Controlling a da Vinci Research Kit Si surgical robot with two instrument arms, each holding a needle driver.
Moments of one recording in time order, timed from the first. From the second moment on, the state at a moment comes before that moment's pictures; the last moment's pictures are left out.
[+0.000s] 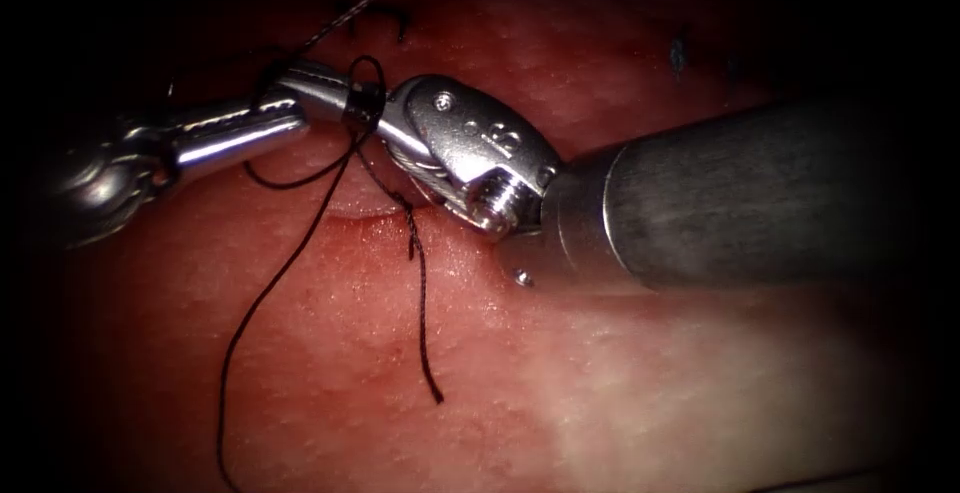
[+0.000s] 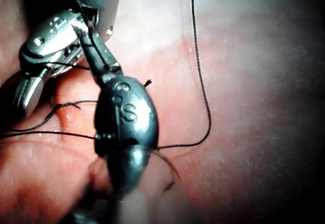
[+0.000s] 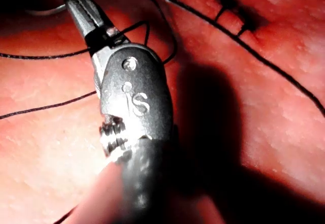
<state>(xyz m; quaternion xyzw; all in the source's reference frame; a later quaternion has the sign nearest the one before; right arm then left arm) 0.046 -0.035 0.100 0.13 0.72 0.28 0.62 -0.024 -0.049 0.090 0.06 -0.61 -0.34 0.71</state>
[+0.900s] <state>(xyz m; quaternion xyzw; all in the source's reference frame) 0.043 -0.036 0.099 0.27 0.78 0.10 0.56 -0.022 -0.047 0.101 0.06 -0.58 -0.38 0.72</state>
